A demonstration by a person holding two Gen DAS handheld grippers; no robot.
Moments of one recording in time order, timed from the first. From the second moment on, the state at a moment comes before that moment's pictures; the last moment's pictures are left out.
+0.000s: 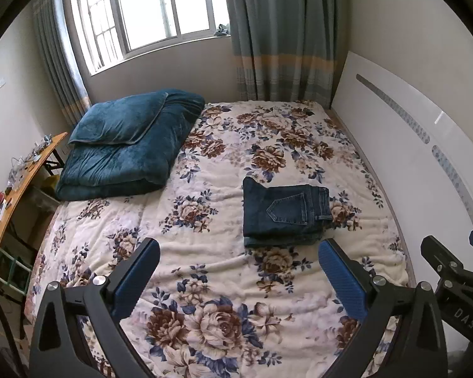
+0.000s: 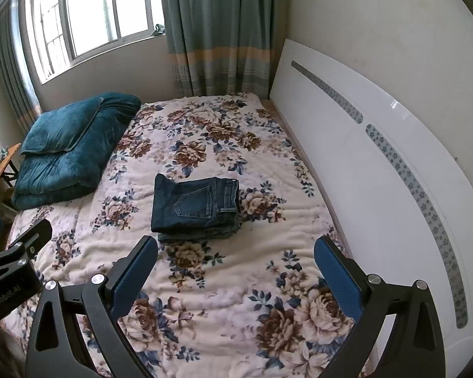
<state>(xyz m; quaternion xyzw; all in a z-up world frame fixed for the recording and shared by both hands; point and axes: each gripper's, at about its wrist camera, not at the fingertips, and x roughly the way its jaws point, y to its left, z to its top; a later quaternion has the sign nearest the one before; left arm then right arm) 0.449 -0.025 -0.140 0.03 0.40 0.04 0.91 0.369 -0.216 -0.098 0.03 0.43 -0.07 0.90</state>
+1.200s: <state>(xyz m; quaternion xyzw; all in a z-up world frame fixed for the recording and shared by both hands) 0.433 -0.025 -0.139 0.03 0.40 0.05 0.92 0.349 -0.211 -0.093 0.03 0.42 -0.06 0.90</state>
